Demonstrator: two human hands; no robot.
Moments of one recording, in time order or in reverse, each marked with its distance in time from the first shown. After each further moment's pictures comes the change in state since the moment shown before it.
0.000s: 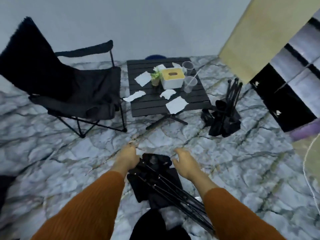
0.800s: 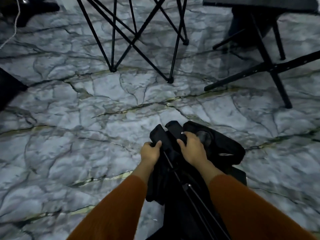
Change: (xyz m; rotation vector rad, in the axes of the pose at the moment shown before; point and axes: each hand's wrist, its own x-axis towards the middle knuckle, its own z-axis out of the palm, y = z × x) left_hand 0.295 -0.150 0.457 -1.268 0.414 -0.636; right_hand 0.342 0.183 0.458 -0.032 -0.039 -0.306
